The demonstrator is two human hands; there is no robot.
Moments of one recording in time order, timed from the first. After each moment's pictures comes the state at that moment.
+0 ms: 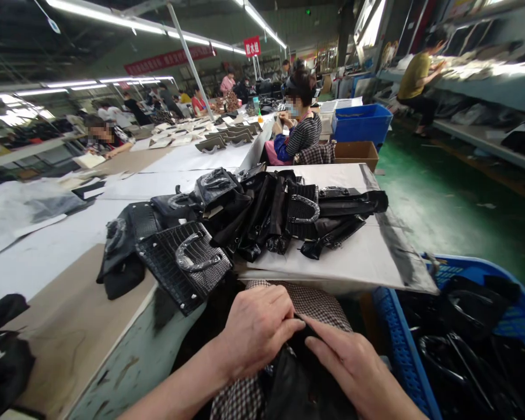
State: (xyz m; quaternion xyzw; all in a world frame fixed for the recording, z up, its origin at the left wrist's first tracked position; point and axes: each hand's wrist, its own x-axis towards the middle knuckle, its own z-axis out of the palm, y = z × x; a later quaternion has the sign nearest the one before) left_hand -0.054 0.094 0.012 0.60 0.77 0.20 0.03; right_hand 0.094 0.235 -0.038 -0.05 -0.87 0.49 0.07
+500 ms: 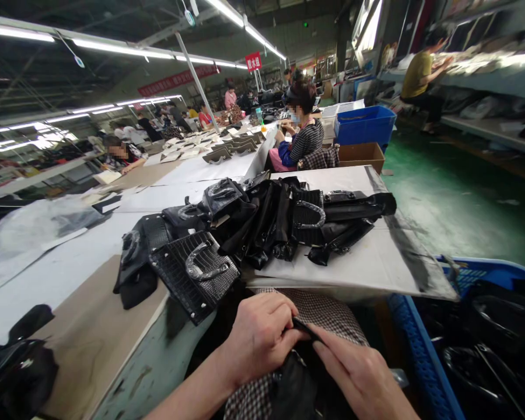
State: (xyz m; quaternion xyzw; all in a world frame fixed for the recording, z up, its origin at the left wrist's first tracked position) left_hand -0.056 0.091 0.005 0.60 0.74 0.29 -0.03; right_hand 0.093 0.227 -0.052 -0.05 -0.90 0.42 0.14
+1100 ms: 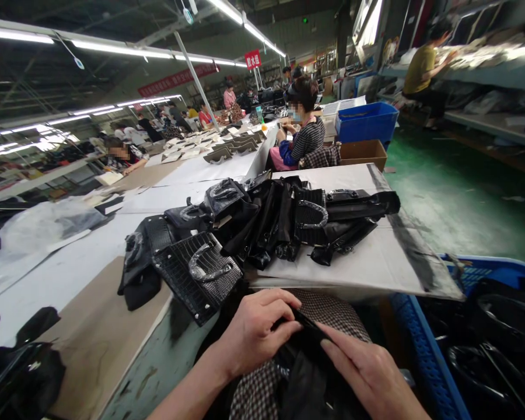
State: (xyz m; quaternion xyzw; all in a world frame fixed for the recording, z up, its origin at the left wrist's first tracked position) left_hand -0.072 0.086 0.018 0.58 0.73 0.36 0.08; right_hand 0.091 0.235 -0.052 -0.06 -0.87 0.47 0.13
